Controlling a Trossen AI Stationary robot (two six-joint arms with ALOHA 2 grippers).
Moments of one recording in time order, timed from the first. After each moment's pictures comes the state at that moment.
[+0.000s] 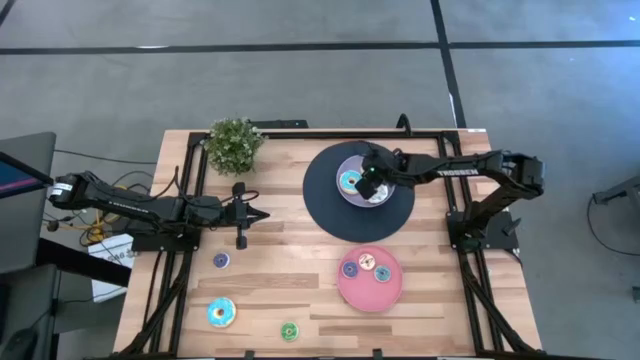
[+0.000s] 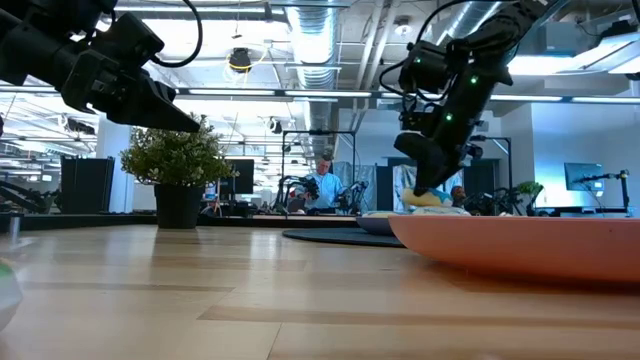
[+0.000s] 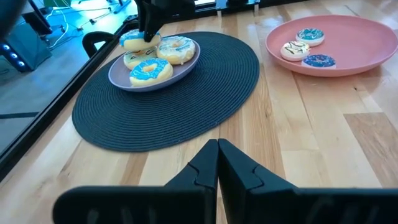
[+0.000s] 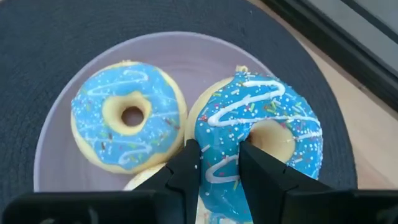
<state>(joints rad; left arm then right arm) -0.10 0.76 0.22 0.20 -0.27 0.10 -0.35 1.53 0.86 -0.39 0.35 0.31</state>
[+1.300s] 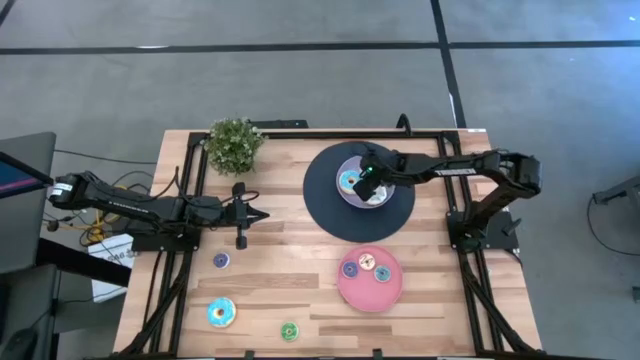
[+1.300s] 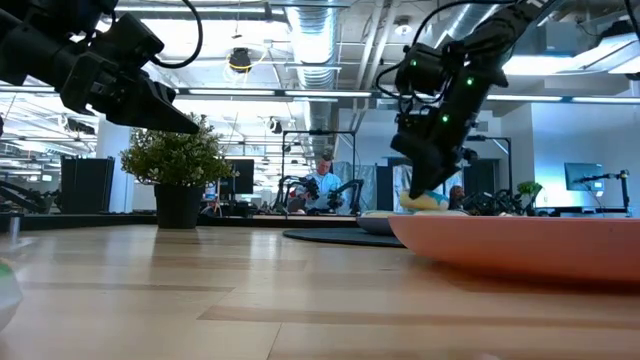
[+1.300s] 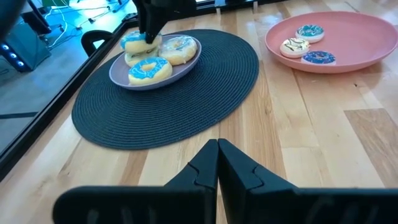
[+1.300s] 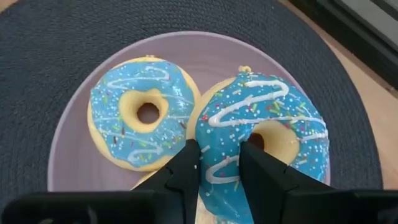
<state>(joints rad) -0.10 0.76 0.22 0.19 -0.27 0.10 -0.35 1.55 0.88 -0.38 0.29 0.31</state>
